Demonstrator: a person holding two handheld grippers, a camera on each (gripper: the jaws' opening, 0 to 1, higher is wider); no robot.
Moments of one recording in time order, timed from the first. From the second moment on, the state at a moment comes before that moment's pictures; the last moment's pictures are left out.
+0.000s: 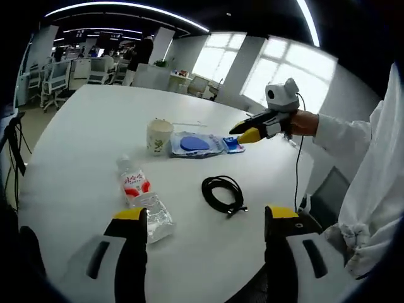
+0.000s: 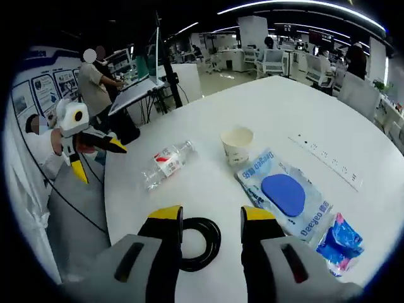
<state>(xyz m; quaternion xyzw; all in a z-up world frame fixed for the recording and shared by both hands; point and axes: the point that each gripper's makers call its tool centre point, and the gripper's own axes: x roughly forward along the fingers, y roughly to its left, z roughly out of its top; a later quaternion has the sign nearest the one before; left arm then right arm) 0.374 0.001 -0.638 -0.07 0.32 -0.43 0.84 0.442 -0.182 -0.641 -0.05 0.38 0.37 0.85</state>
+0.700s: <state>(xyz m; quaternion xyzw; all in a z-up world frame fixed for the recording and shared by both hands) 0.389 -0.080 -0.648 -0.03 0.33 -0.50 0.80 0.397 -0.218 -0.699 0.06 0.39 0.23 0.89</state>
